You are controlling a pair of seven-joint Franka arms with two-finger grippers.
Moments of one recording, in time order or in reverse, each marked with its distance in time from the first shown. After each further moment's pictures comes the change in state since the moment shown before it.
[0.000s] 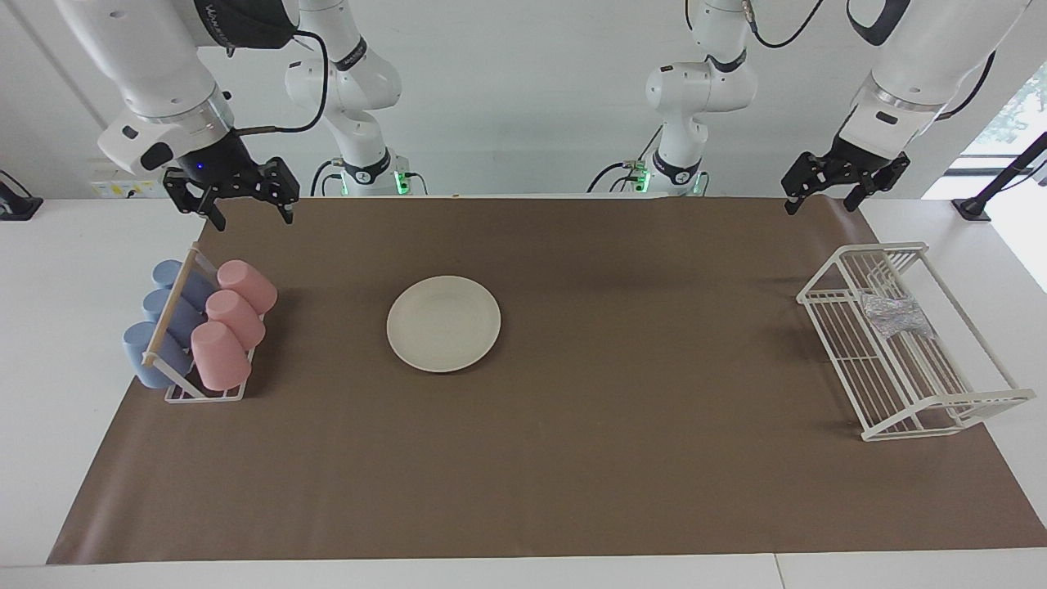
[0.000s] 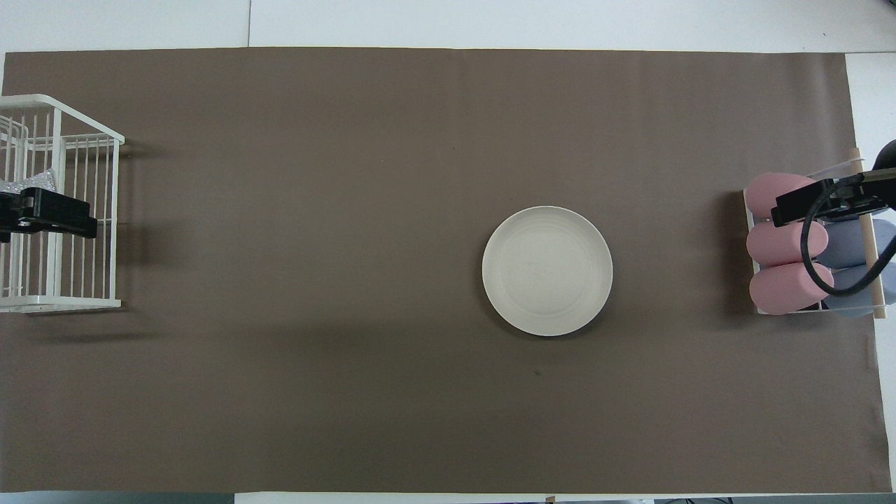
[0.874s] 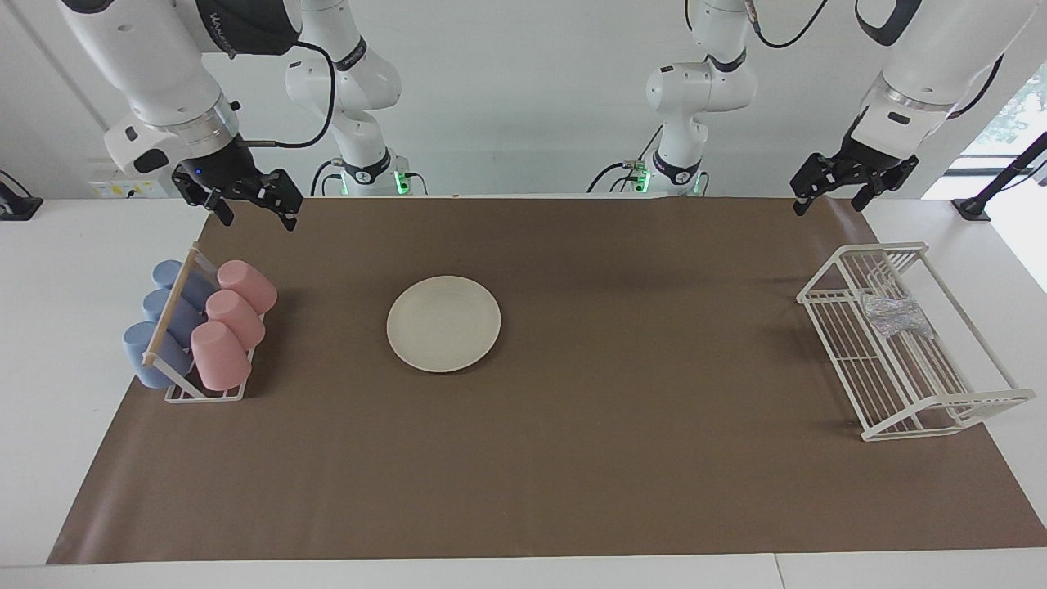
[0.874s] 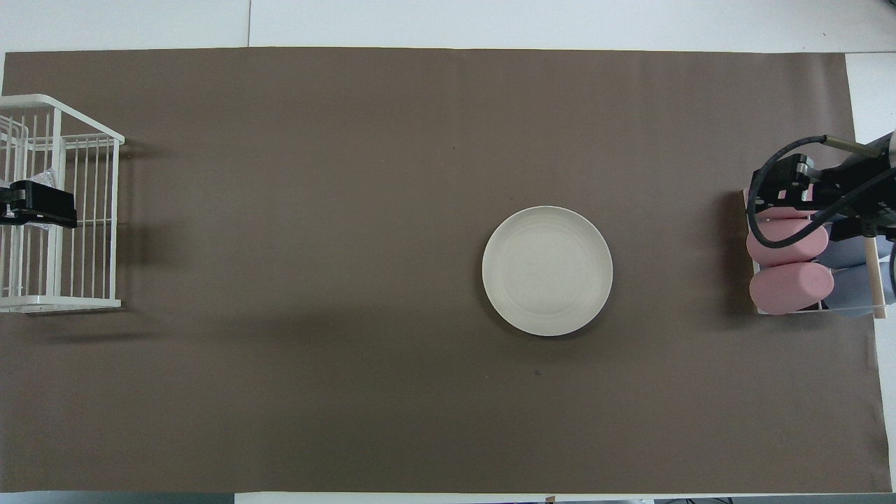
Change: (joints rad) left arm 0.025 0.000 -0.011 -0.085 0.157 0.117 -0.053; right arm 0.049 -0.005 0.017 -0.002 0.000 -0.015 0.570
